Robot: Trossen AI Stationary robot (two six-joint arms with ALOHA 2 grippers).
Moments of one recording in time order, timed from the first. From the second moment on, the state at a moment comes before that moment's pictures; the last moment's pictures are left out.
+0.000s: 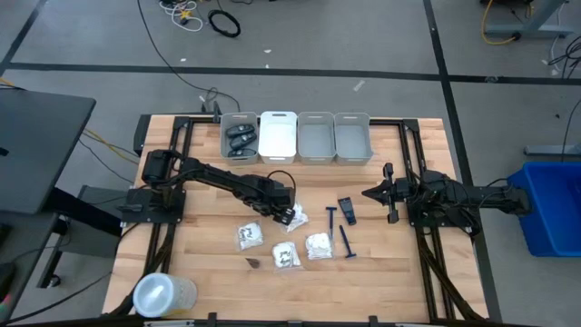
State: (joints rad) left arm -0.06 1.91 1.18 -0.55 0.00 -1.12; right arm -0.03 0.07 0.01 0.02 -0.05 -0.07
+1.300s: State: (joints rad) left arm -0.06 1.91 1.18 -0.50 -0.06 -1.02; right arm -0.03 0.07 0.01 0.02 -0.05 -0.07
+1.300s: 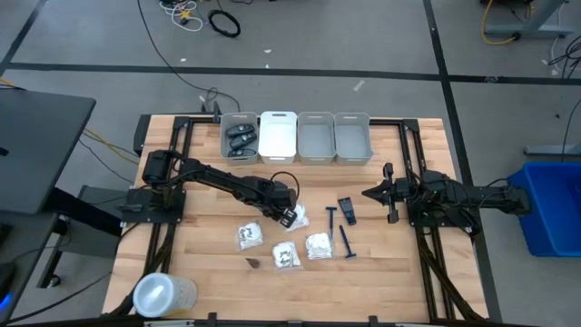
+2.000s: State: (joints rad) left arm -0.06 1.91 1.18 -0.50 -0.05 -0.94; right arm -0.03 0.07 0.01 0.02 -0.05 -0.07
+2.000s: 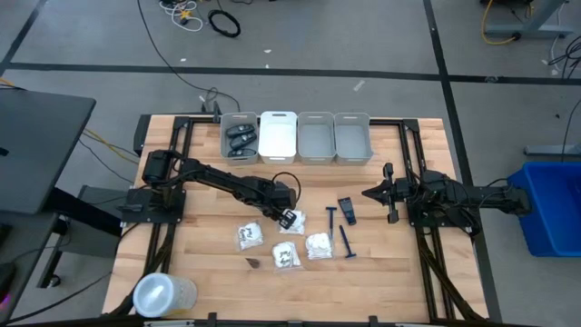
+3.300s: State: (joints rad) left arm -0.02 1.57 1.18 -0.50 -0.01 -0.75; right arm -0.03 0.07 0.01 0.02 -0.05 -0.07
